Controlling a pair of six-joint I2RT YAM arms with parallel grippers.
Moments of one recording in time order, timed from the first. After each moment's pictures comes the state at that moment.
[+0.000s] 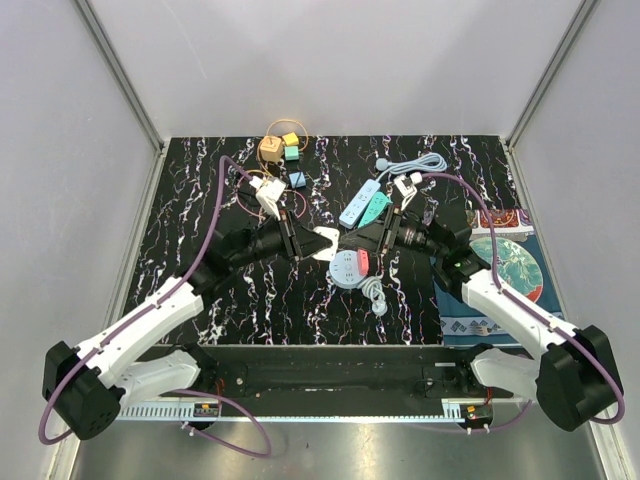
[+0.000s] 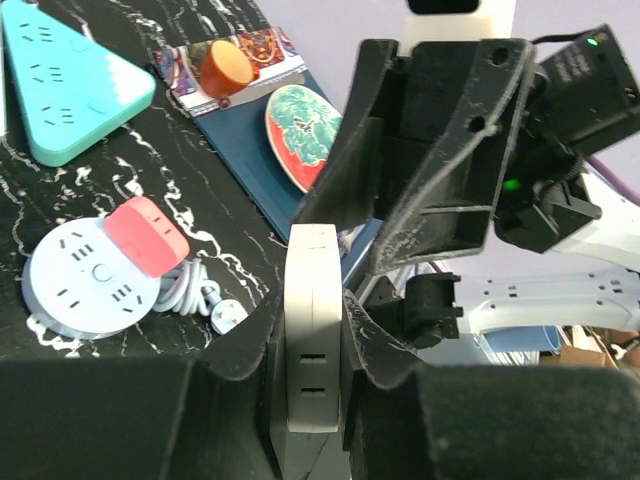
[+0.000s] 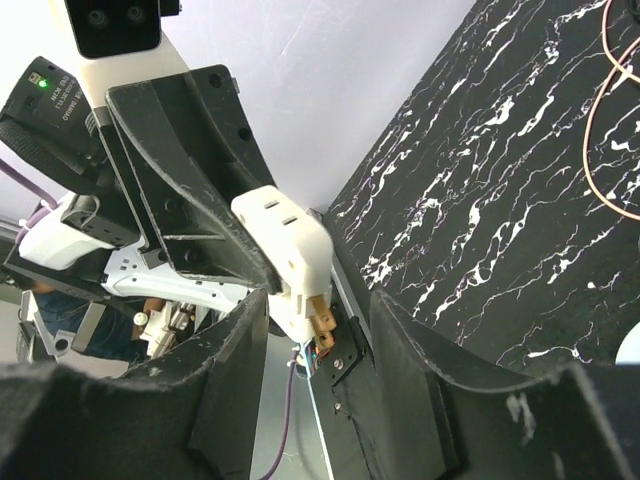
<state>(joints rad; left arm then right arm) -0.66 1.03 0.81 0.04 0.40 -0.72 0.48 1.13 0.68 0.47 -0.73 0.91</state>
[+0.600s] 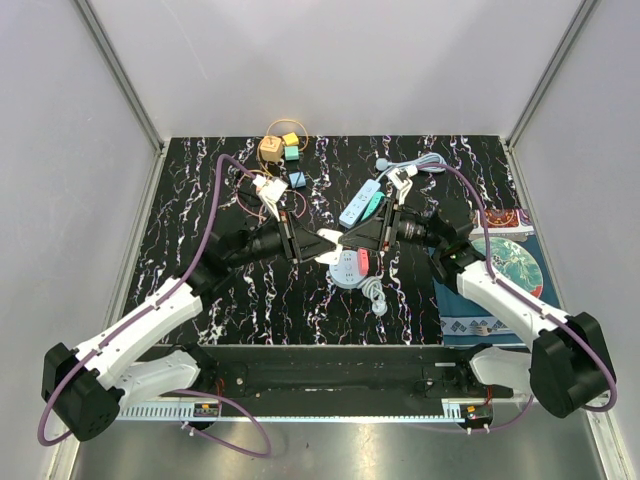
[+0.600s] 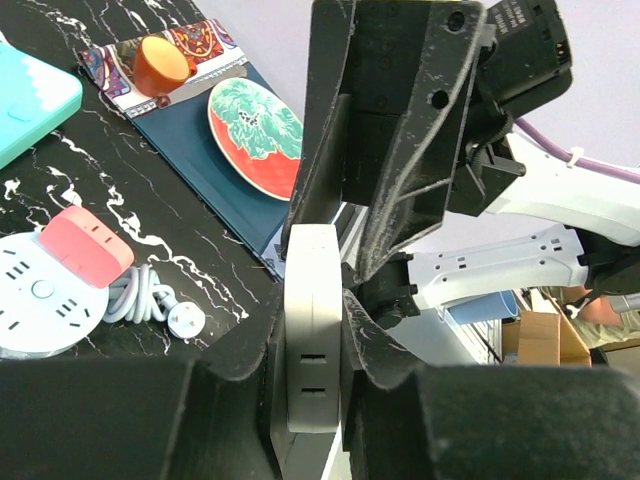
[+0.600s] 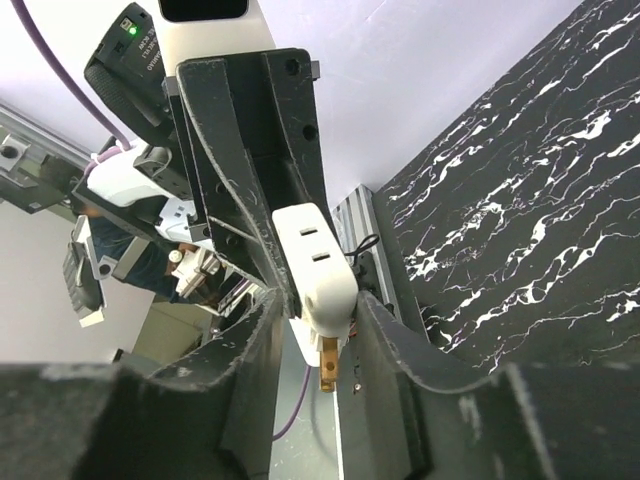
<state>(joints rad) -0.67 1.01 0.81 0.11 0.52 -0.76 0.46 1.20 0.73 0.65 -0.93 0.96</state>
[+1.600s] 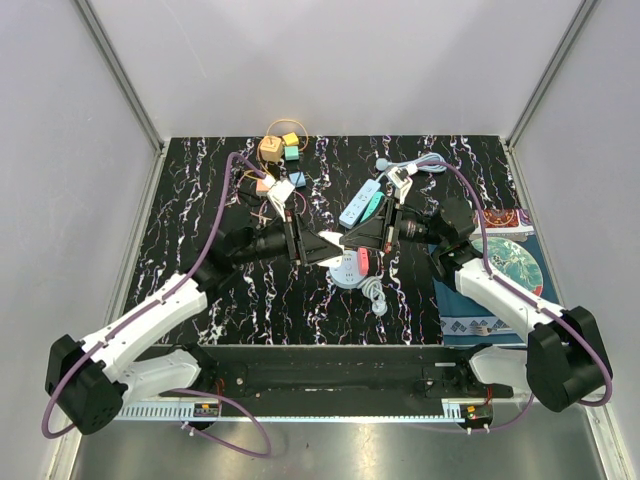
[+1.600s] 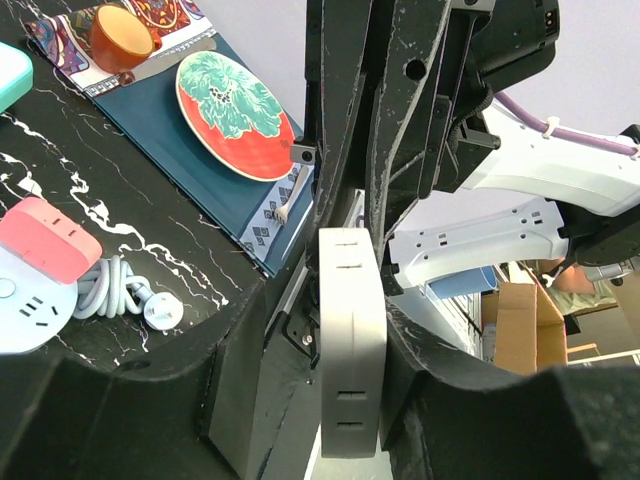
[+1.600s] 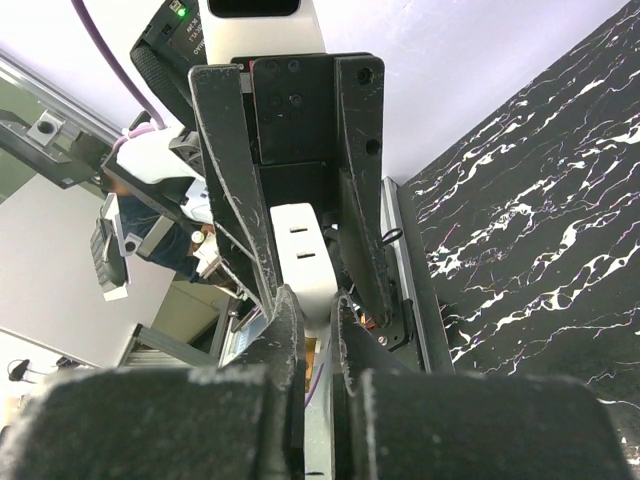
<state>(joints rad) -0.67 1.05 0.82 0.14 0.60 -0.77 0.45 1.24 0.73 0.79 -1.02 1.04</state>
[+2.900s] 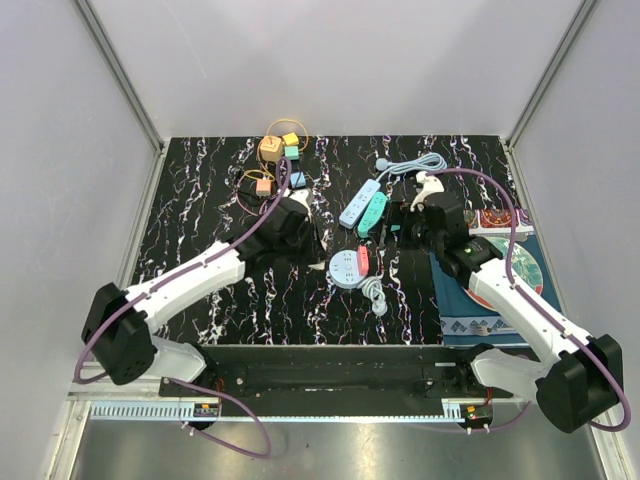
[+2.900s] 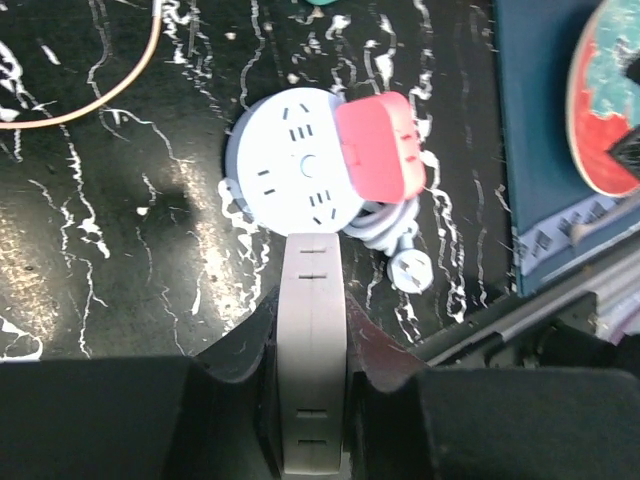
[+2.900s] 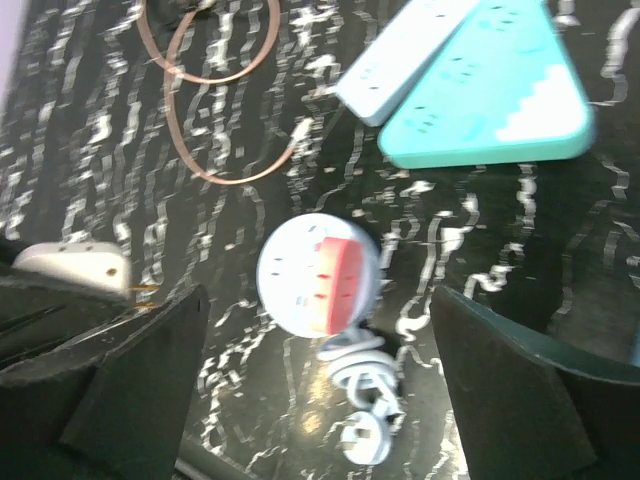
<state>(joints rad) -0.76 1.34 1.04 -0.43 0.06 -0.70 0.45 1.12 0.88 -0.26 -0.14 0.45</state>
